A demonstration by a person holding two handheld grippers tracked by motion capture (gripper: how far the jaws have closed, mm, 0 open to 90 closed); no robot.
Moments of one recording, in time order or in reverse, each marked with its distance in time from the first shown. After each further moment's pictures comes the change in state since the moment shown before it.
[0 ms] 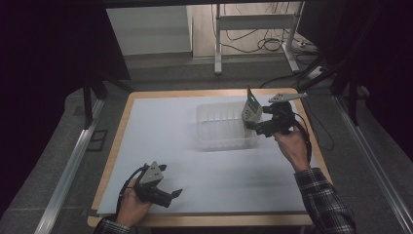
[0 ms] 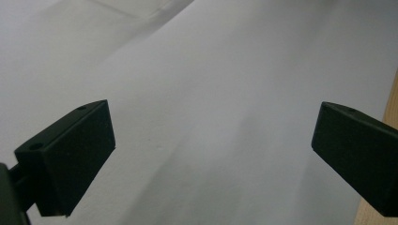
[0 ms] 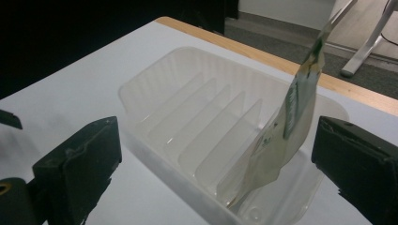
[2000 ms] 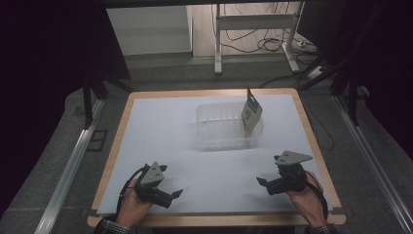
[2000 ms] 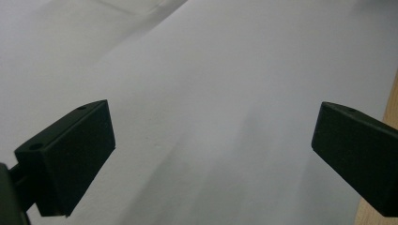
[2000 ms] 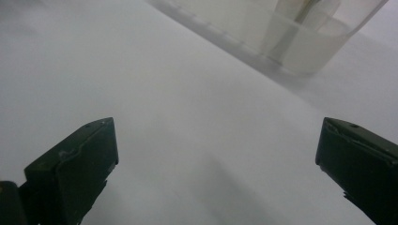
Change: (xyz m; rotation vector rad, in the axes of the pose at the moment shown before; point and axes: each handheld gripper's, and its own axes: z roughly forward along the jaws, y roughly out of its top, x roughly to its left) left arm -0.001 0.000 0.002 0.011 0.000 0.006; right arm 0.050 -0.141 -0.036 0.145 -0.054 -0.143
